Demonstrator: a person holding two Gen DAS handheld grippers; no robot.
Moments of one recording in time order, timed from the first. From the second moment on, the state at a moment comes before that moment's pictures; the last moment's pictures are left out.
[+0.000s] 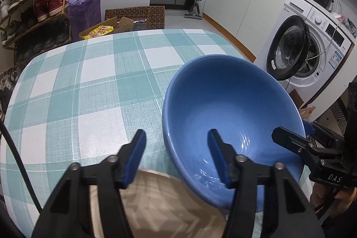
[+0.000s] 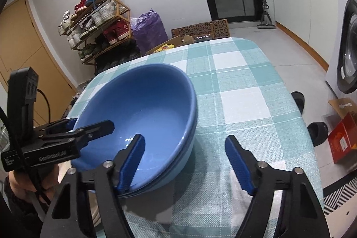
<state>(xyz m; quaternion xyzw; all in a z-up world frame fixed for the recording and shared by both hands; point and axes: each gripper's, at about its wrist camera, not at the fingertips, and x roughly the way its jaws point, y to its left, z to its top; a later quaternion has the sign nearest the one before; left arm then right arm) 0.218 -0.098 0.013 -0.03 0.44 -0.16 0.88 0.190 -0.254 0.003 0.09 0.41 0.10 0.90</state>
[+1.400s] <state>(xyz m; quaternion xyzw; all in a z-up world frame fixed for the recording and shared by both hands) 0.201 -0.107 0.034 -0.01 0.42 -0.15 0.90 0.167 -0.258 0.027 0.11 0.38 0.12 0.91</state>
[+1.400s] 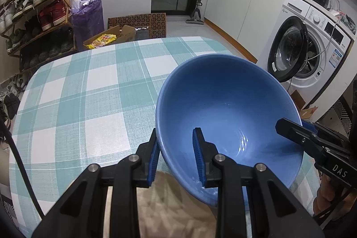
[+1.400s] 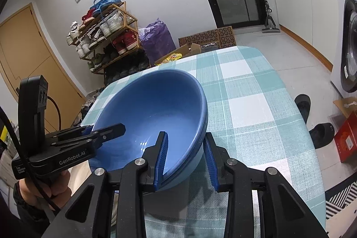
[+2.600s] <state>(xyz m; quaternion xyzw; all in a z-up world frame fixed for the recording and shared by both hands) 0.138 -0.051 0.078 -0.03 0.37 -0.09 0.92 0.119 -0.200 0.081 0.08 0.34 0.19 0.92</state>
